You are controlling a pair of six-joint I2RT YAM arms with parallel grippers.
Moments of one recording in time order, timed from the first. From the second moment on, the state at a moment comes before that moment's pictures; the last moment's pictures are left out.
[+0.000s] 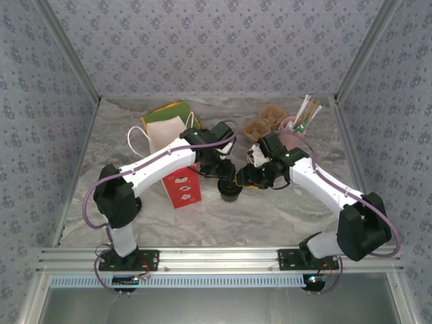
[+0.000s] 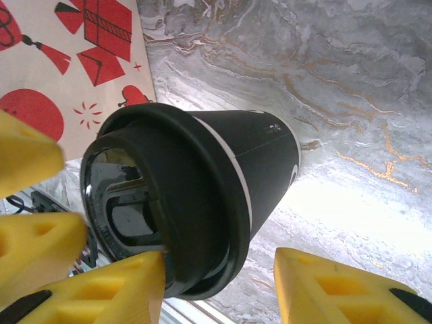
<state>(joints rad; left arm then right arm) -0.87 1.80 1.63 -1.06 0.19 -0.58 0.50 1.39 0.99 -0.76 -0.49 0.50</state>
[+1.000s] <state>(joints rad) -0.82 1.83 1.55 -0.95 0.22 -0.54 0.50 1.38 0.96 -0.69 -0.52 0.50</state>
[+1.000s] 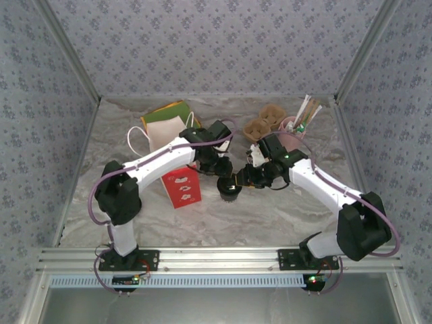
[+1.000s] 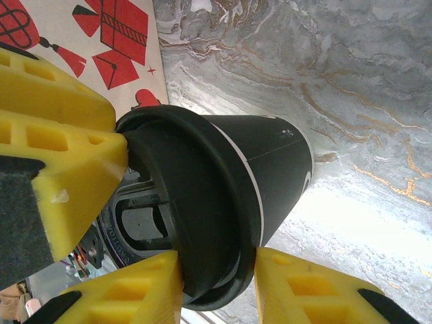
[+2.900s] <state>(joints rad) -0.86 1.79 1.54 -1.10 0.17 -0.55 0.60 1.39 0.96 -0.68 -0.50 0.51</state>
